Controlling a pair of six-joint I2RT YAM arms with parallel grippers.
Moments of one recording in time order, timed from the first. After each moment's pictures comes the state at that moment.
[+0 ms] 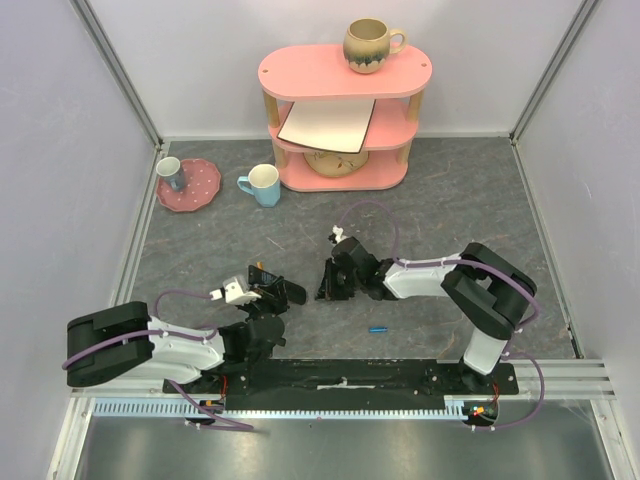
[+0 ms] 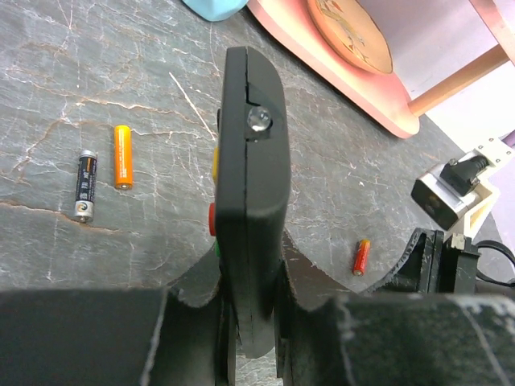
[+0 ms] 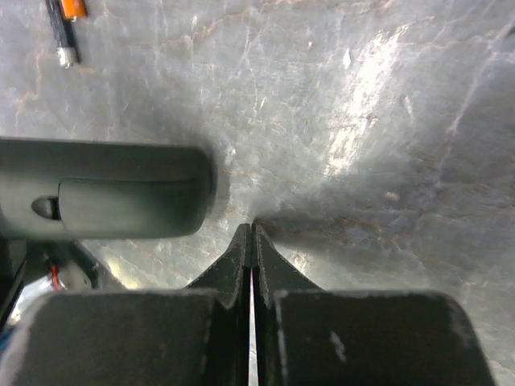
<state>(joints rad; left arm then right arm) -1.26 1.18 0.07 0.73 -1.26 -1.05 0.90 1.75 0.83 0.17 -0.17 0.83</state>
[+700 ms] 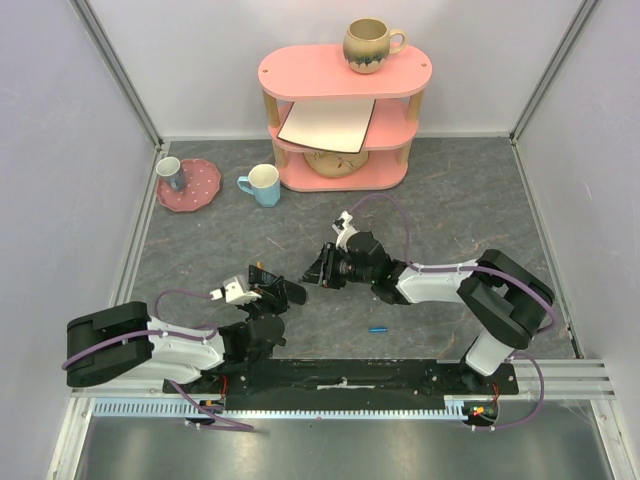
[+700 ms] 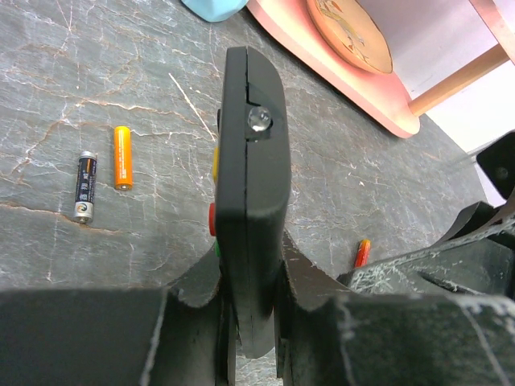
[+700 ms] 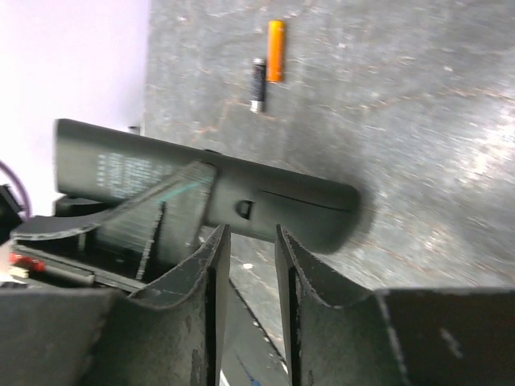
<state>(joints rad) -1.26 1.18 0.08 0.73 -1.26 -1.04 0.87 1.65 0.71 0.46 -0.27 0.97</state>
